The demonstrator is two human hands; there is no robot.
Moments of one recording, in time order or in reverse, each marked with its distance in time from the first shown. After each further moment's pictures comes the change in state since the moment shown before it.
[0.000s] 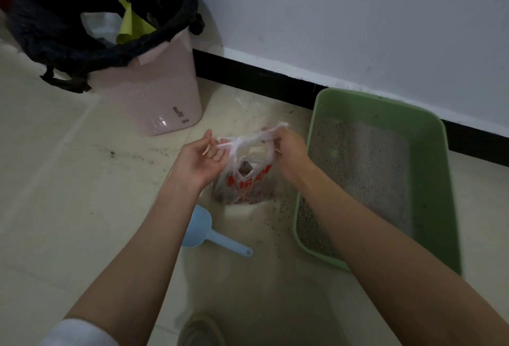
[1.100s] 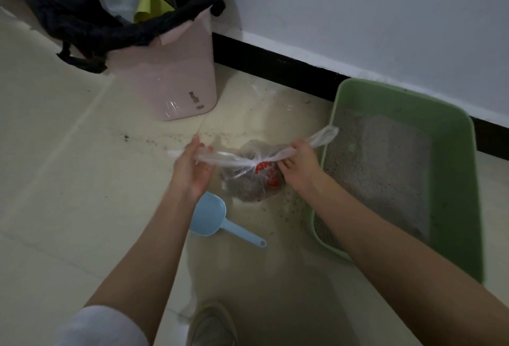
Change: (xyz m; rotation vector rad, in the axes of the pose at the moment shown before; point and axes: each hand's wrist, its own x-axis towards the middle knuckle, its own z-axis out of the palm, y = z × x) left_hand 0.013 0.014 -0.068 0.064 0.008 0.207; right_hand -0.013 0.028 0.014 0.424 0.142 0.313
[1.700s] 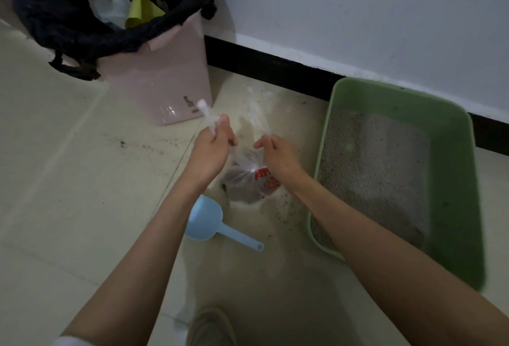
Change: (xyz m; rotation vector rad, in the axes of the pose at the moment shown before) left_hand -0.048 -0.003 0.074 1.205 -0.137 0.498; right_hand 0.002 0.005 0.011 -1.082 -0.141 -0.559
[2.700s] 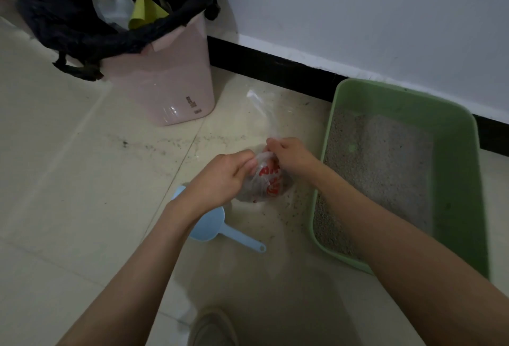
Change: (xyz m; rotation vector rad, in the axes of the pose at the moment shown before) left_hand -0.023 -0.007 -0.006 0.549 -0.404 0.293; right_hand 0.007 0.000 -0.025 -0.089 -0.179 0.096
